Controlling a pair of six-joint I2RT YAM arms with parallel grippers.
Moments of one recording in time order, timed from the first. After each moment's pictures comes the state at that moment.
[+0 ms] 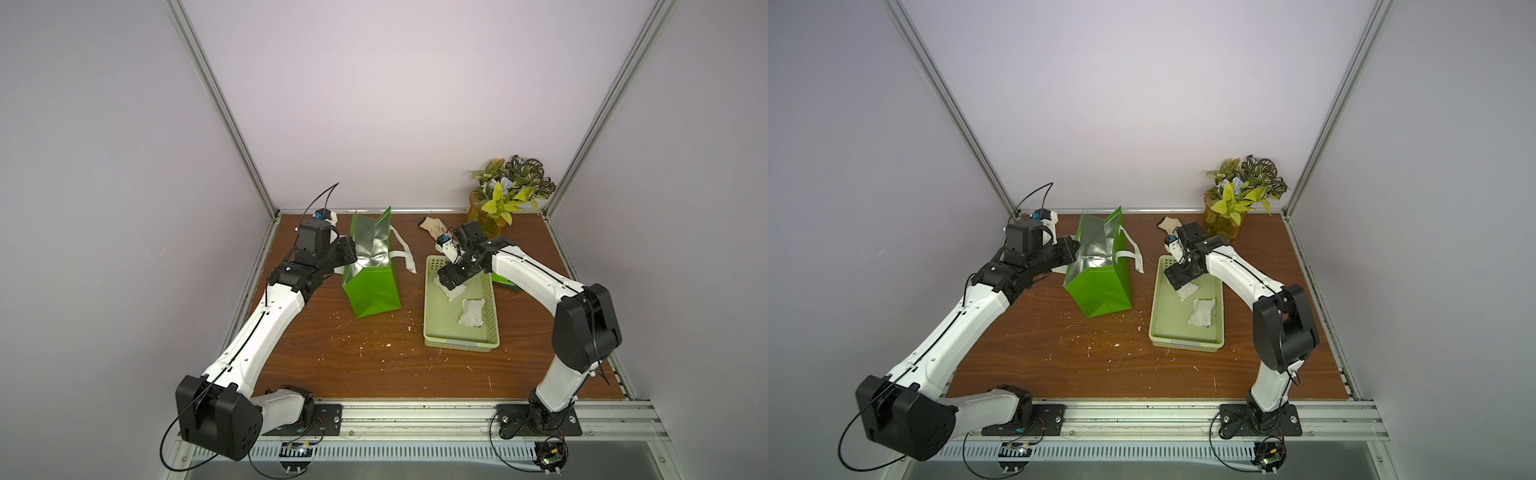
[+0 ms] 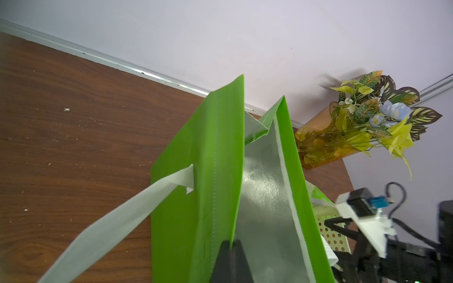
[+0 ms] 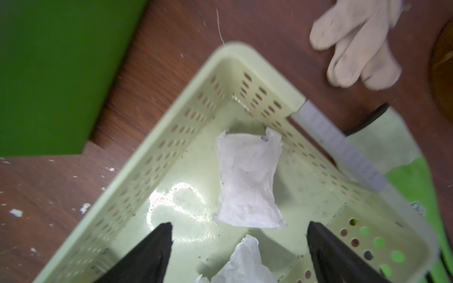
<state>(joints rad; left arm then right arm) -0.26 1.24 1.15 -0.43 0.12 -0.49 0.47 1.78 1.40 -0.78 -0.01 -0.14</state>
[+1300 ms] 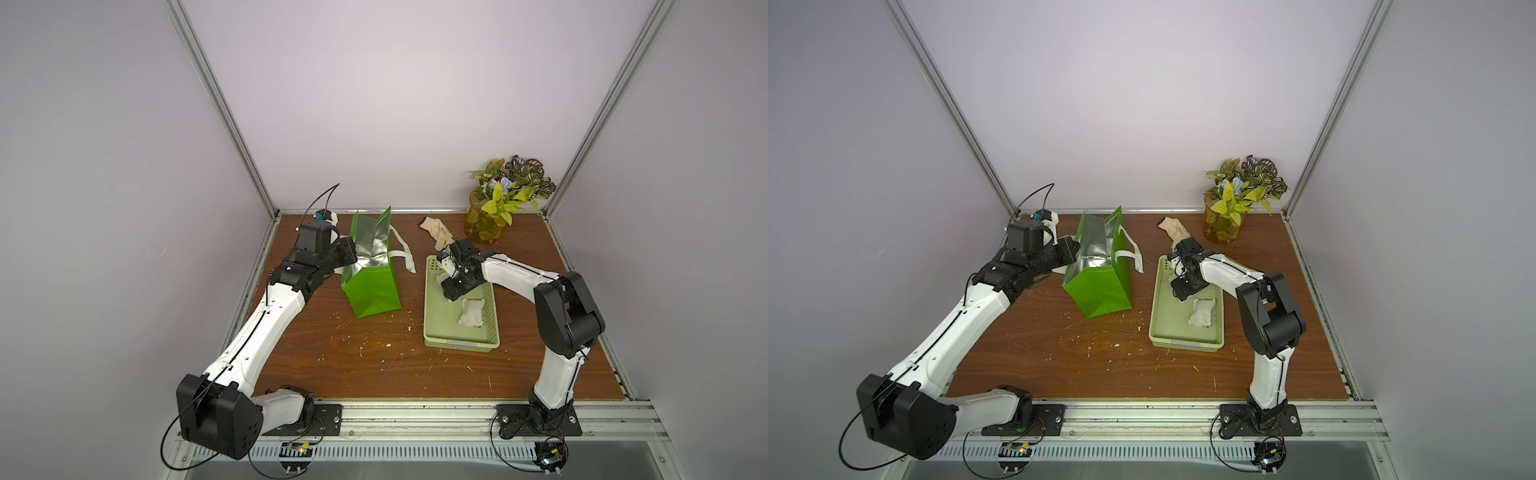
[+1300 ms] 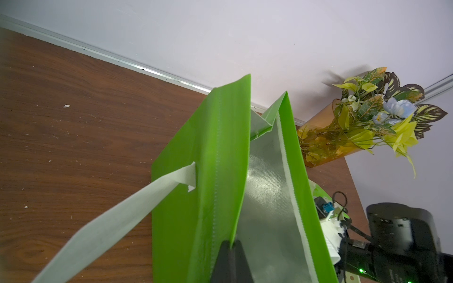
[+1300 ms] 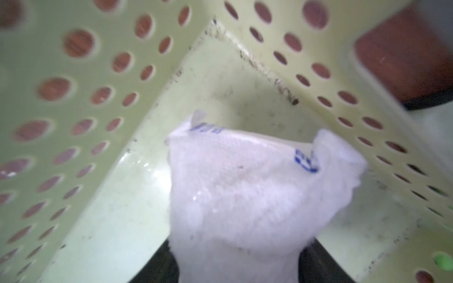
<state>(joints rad) -0.26 1.25 1.15 -0.44 0.13 -0.49 0.46 1.85 1.28 -0.65 -0.01 -0.12</state>
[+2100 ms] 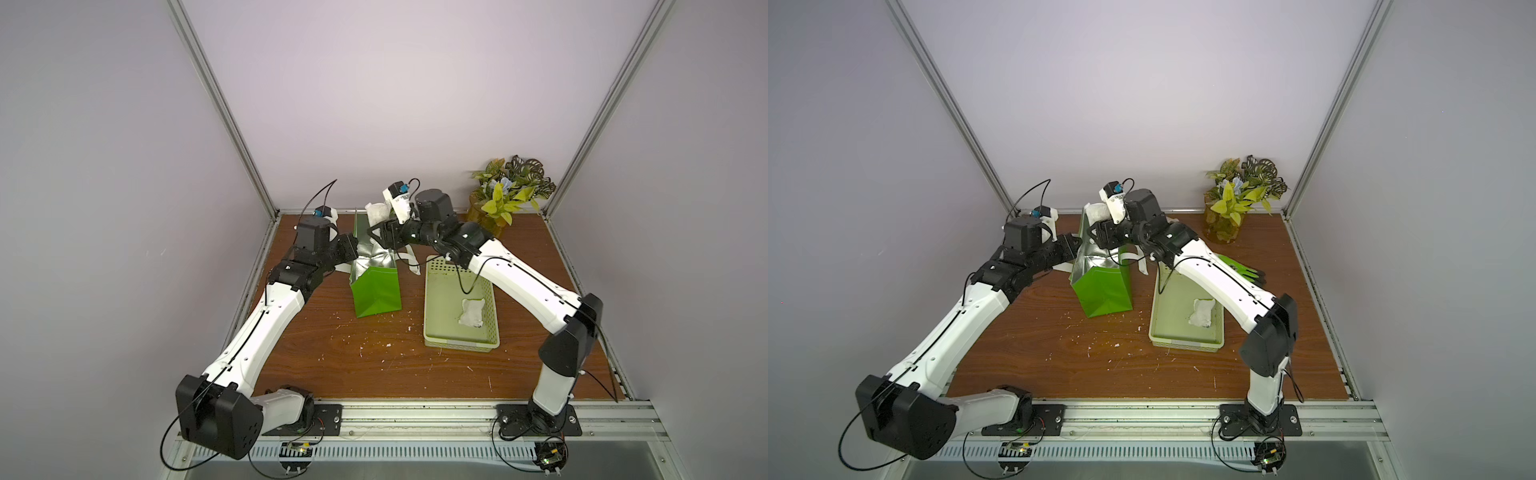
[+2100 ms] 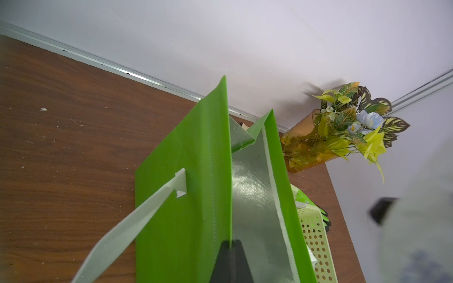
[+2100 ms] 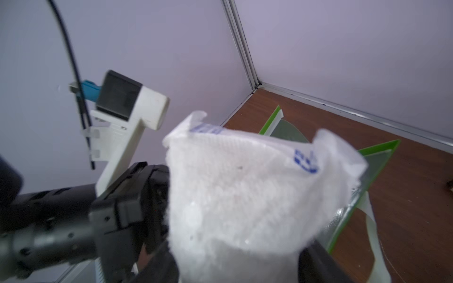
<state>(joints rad) -0.26 1.25 1.16 -0.40 0.17 -0.55 0.80 1.87 1.93 -0.47 -0.16 0.36</state>
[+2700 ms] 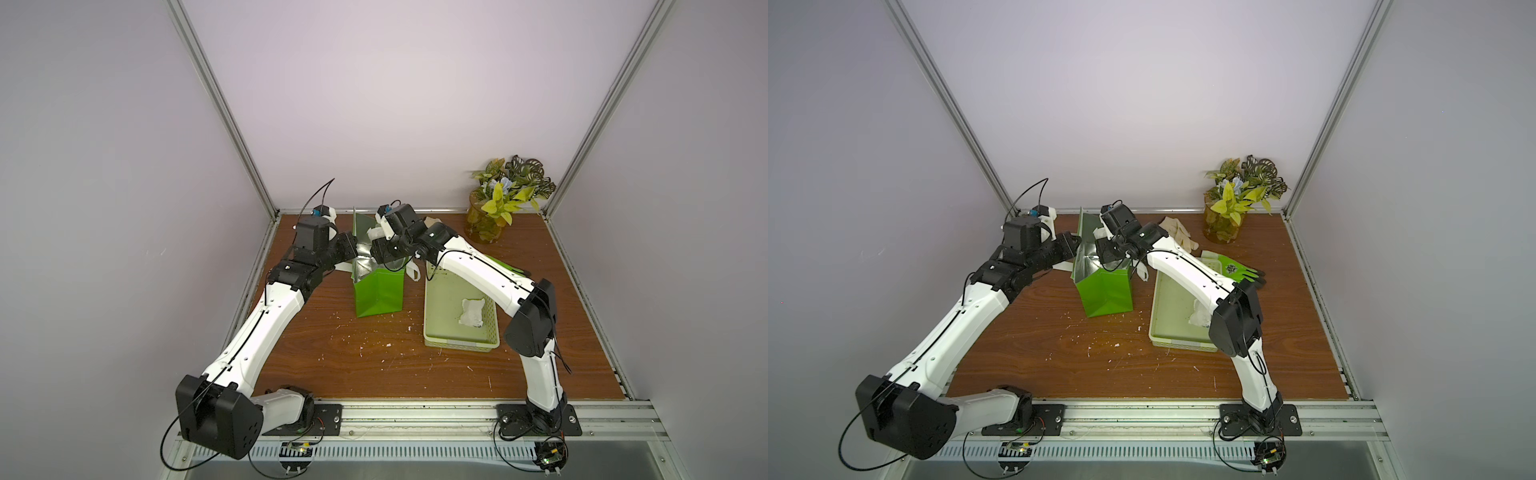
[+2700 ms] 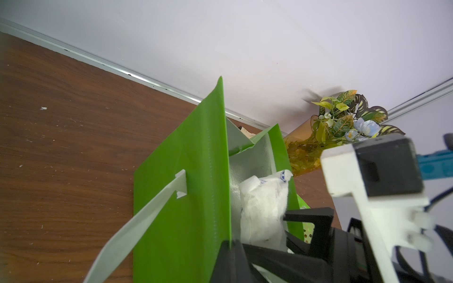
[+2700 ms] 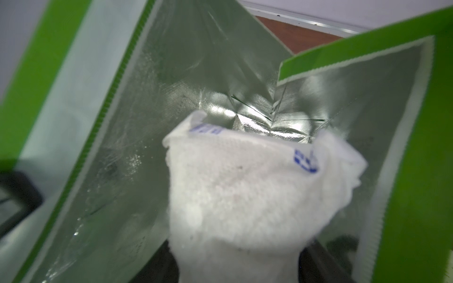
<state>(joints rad) -0.26 1.25 1.16 -0.39 0.17 -0.56 0.84 2.06 2.08 -0.77 0.04 0.36</state>
